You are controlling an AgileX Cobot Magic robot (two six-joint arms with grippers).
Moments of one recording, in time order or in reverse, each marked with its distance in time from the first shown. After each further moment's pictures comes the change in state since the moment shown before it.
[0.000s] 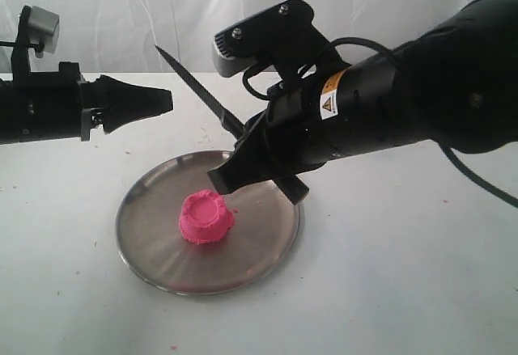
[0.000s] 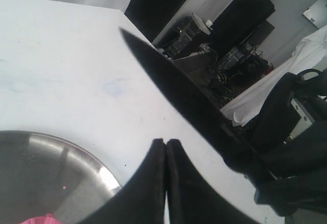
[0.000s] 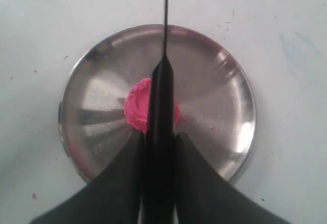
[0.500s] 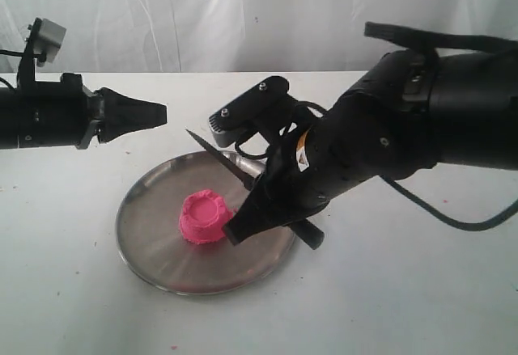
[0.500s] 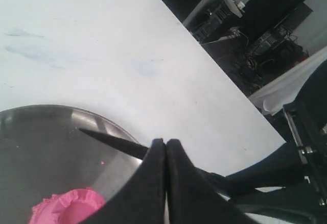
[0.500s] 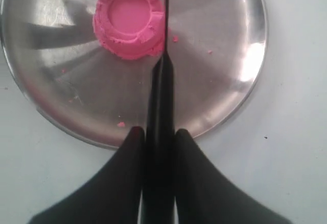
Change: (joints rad) left arm 0.000 0.000 0.000 0.056 -0.117 -0.027; right arm 0.000 0.168 -0.002 -0.132 0.111 0.085
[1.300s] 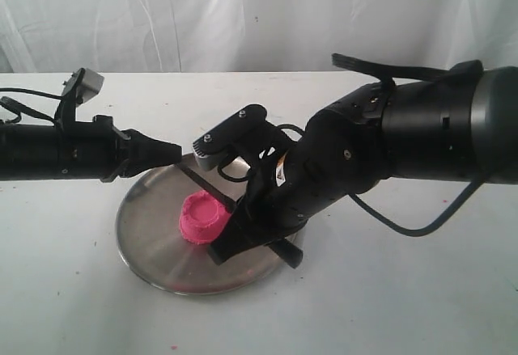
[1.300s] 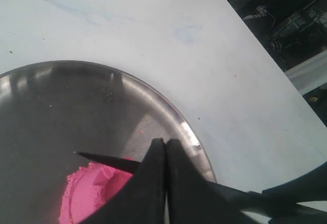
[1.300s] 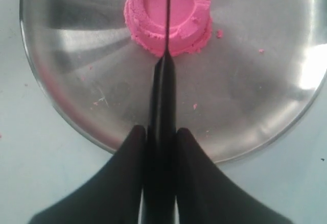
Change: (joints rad) left arm -0.045 0.178 -0.001 -0.070 -0.073 0.133; right arm 0.000 0.100 0.000 0.182 -0.070 -0.170
